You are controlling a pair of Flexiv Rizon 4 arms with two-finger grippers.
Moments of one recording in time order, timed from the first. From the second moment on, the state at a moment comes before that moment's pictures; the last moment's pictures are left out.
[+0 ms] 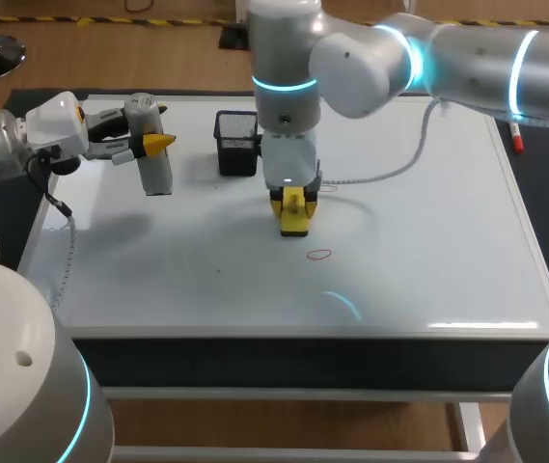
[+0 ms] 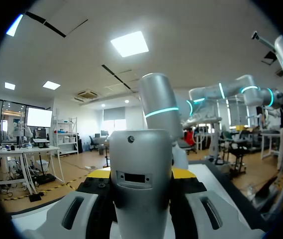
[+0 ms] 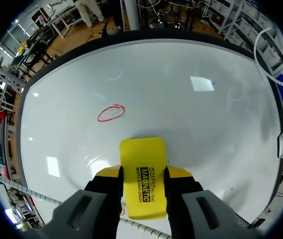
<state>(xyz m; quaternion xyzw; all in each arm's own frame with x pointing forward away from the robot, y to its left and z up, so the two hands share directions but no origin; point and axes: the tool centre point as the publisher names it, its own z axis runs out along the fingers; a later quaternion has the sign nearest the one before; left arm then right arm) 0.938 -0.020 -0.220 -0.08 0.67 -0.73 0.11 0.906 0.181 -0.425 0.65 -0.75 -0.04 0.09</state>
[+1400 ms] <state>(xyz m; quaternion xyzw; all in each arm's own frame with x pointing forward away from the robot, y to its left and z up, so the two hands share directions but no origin) 0.938 -0.020 -0.220 -0.08 0.67 -0.73 0.11 0.973 -0.059 -0.357 0.47 -0.88 -0.04 0.05</state>
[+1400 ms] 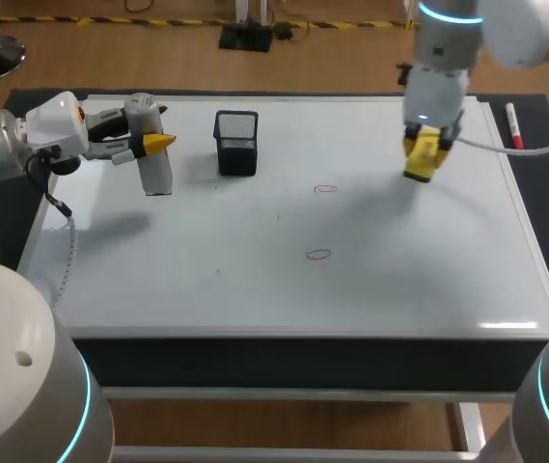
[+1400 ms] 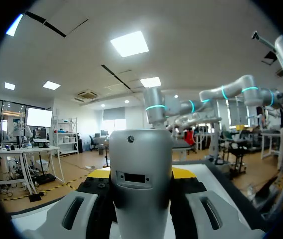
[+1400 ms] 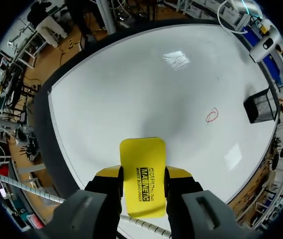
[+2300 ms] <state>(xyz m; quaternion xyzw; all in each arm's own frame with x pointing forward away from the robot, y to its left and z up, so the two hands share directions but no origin) 0.938 -0.020 -0.220 -0.08 0.67 -0.73 0.11 0.970 -0.102 -0.355 0.45 -0.89 -0.05 0.04</state>
